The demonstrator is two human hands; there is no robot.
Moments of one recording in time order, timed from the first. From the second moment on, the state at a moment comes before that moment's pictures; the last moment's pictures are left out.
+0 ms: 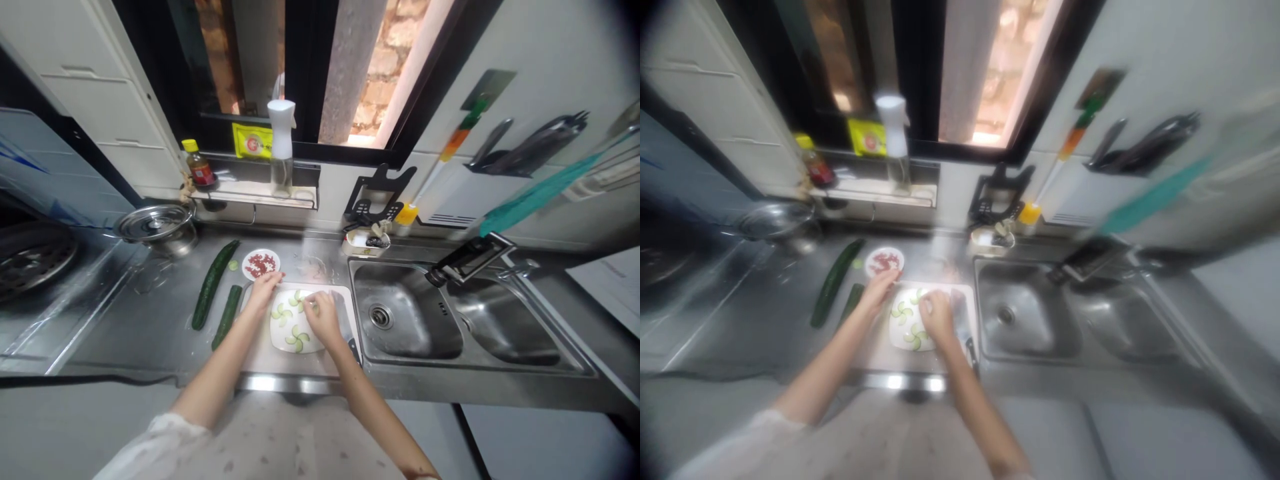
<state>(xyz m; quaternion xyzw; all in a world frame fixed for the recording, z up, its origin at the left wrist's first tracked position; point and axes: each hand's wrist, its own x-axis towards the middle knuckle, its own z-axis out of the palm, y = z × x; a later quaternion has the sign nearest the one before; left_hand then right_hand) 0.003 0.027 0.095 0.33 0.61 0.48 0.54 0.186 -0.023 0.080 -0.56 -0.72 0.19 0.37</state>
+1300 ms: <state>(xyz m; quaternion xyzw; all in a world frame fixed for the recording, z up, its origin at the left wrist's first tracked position) 0.043 -0.021 0.076 0.49 0.56 0.46 0.48 0.215 -0.022 0.093 -0.56 -0.72 0.18 0.37</state>
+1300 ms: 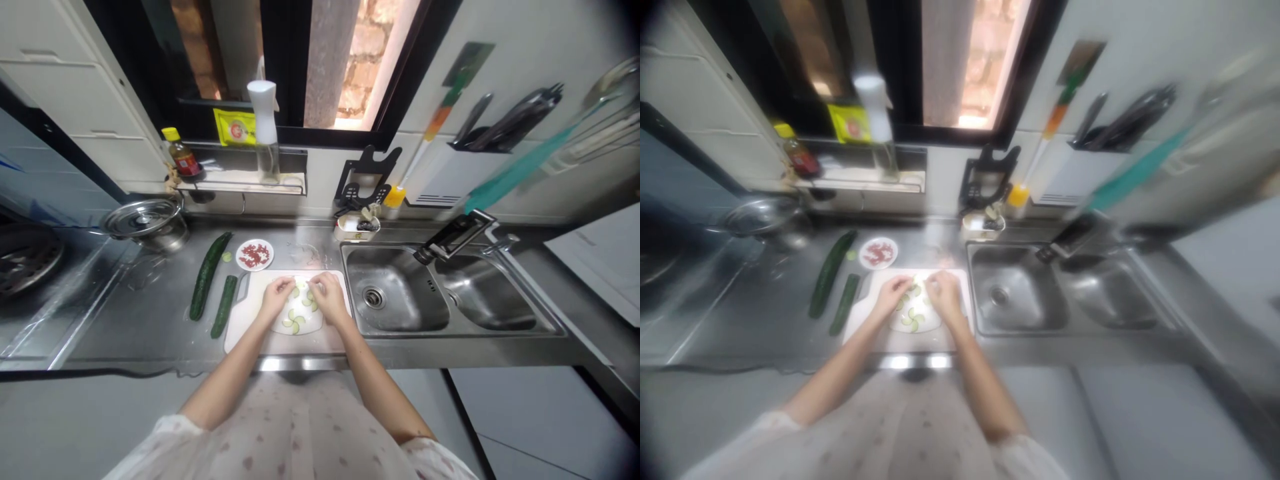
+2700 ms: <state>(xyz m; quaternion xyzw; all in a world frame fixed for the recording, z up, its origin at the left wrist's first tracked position) 0.091 -0.014 0.044 0.72 0.63 0.09 0.28 0.229 -0.022 0.033 -0.62 -0.77 0.13 0.07</state>
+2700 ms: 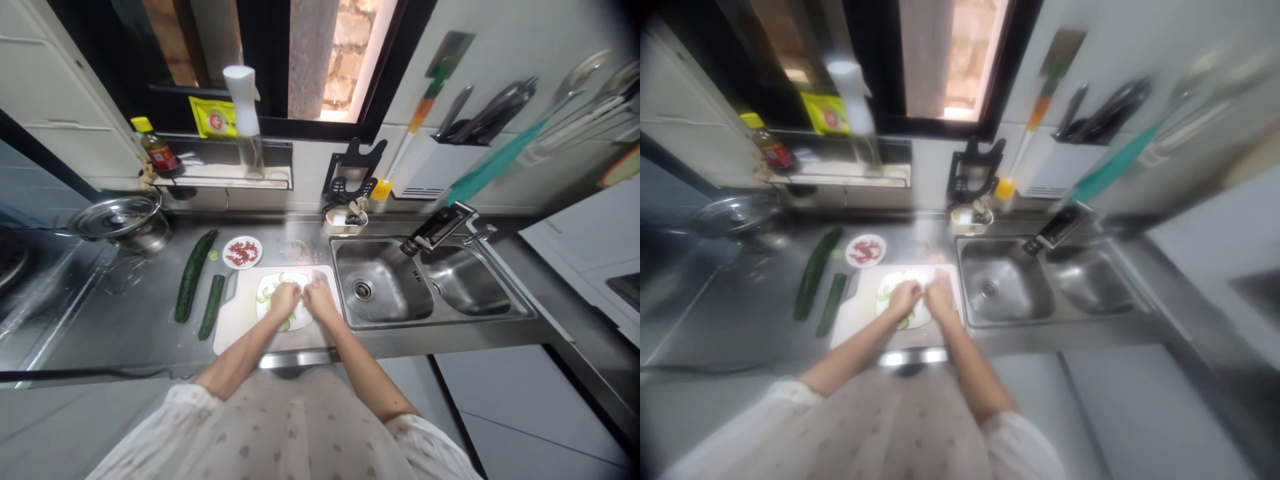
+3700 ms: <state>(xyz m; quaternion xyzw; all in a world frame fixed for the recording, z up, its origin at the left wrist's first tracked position) 0.088 -0.014 0.036 0.72 0.64 0.08 0.26 0.233 -0.021 0.032 -0.64 -0.75 0.13 0.08</state>
